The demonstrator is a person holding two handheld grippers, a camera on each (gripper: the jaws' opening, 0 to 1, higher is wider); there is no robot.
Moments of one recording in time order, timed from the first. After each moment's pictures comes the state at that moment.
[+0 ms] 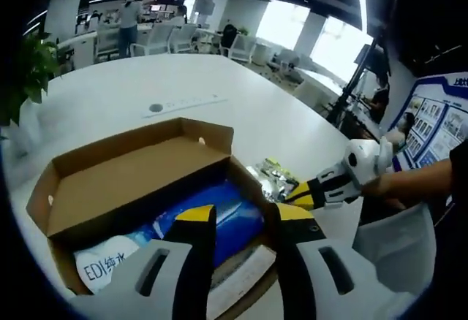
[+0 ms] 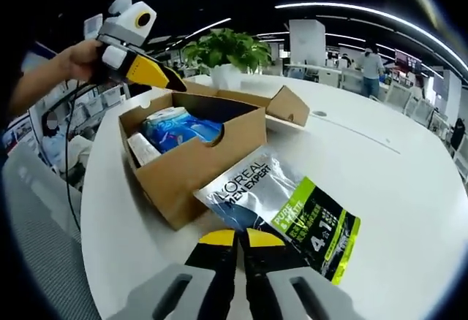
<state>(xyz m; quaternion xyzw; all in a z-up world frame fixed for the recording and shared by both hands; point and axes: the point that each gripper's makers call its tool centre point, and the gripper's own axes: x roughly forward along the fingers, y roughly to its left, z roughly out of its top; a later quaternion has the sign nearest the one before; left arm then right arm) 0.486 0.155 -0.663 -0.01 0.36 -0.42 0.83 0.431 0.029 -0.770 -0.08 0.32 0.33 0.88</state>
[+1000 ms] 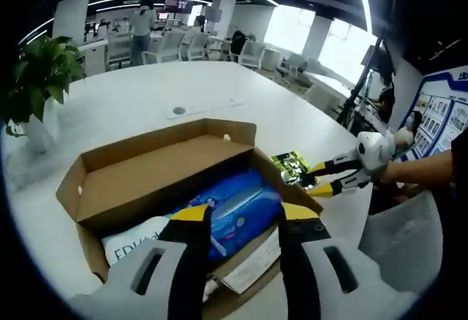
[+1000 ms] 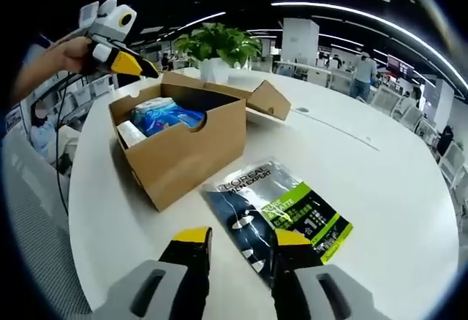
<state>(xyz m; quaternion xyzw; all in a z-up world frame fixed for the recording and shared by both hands) 0.476 0.201 -0.653 0.01 0.34 -0.40 0.85 0.426 -0.009 -0.765 -0.11 0.32 0.27 0.90</state>
